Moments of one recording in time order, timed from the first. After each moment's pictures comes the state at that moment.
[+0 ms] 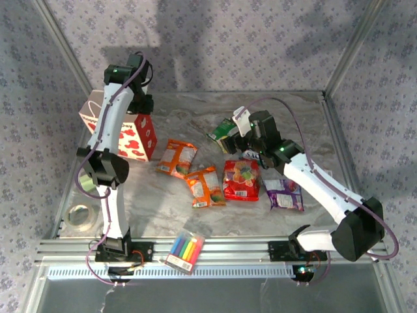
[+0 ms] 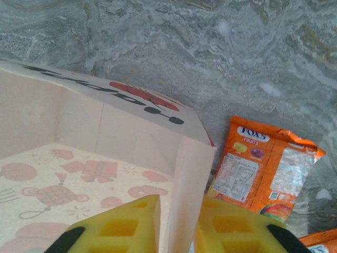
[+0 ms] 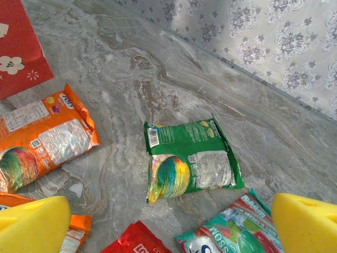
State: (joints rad) left arm -0.22 2.08 2.42 -1.58 -0.16 -0.19; right arm 0.57 1.30 1.11 -0.35 0.06 -0.15
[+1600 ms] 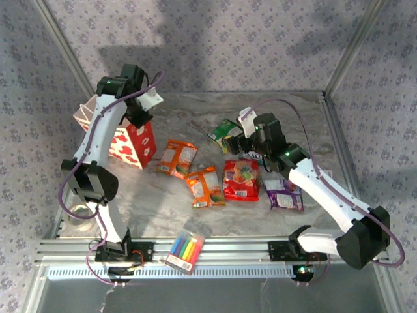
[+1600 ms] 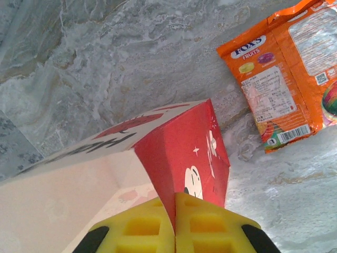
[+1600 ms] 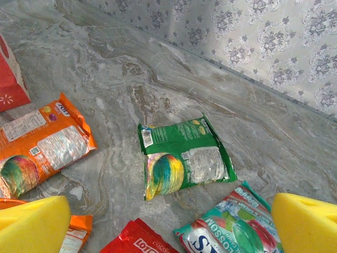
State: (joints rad) left arm -0.23 1.83 2.05 -1.41 -0.12 0.62; right arm 0.57 1.23 1.08 -0.35 0.09 -0.10
